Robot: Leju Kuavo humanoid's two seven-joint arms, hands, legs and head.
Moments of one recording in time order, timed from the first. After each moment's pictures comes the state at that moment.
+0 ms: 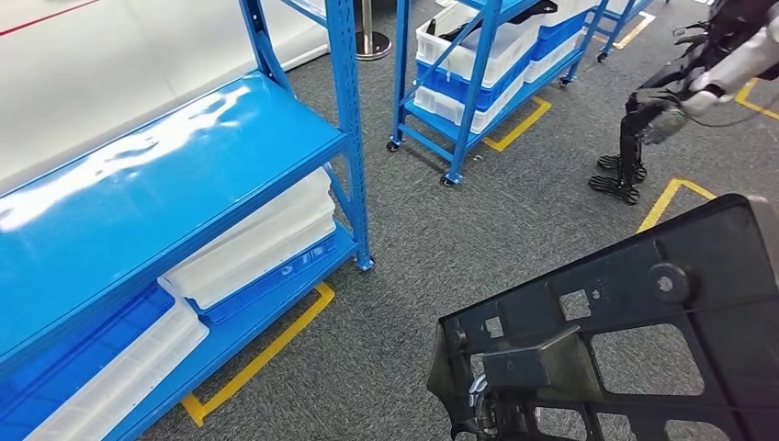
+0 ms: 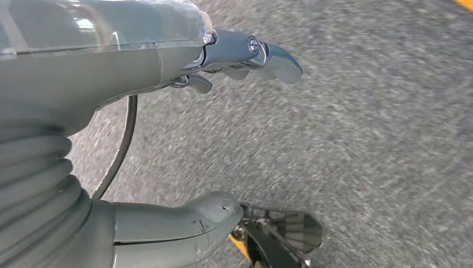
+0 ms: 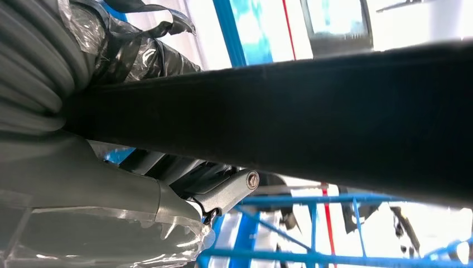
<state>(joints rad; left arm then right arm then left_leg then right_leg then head) -0.07 -0.07 1.31 -0.23 -1.22 0.10 -0.21 0.38 0.21 0.21 -1.70 0.00 -0.05 -0.67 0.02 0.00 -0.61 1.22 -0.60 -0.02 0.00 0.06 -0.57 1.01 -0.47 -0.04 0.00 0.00</state>
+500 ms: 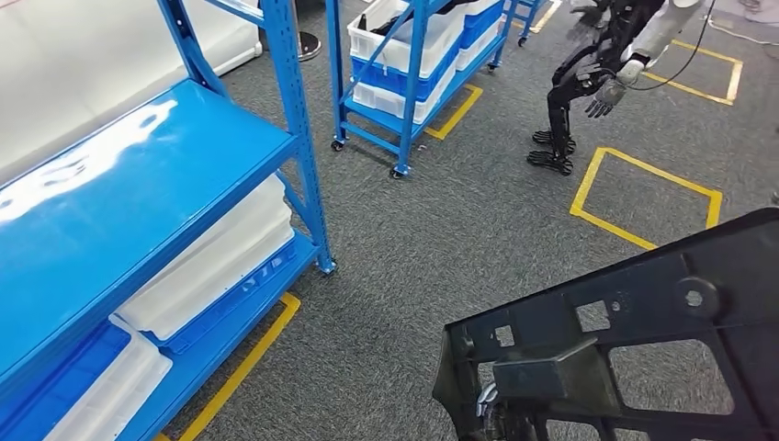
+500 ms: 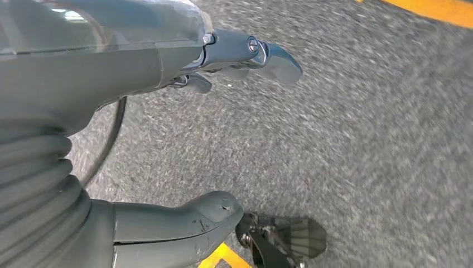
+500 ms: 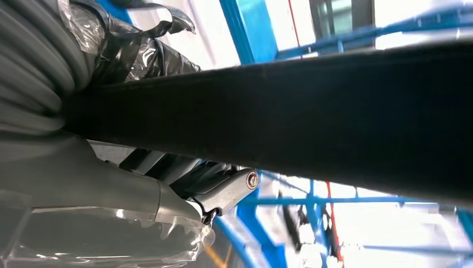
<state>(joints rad) -0.07 -0.08 1.31 -0.23 -1.24 0.11 -0.22 0.44 0.23 0.17 -1.75 -0.01 -0.01 -0.67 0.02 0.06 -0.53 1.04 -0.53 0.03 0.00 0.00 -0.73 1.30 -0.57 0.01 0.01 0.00</state>
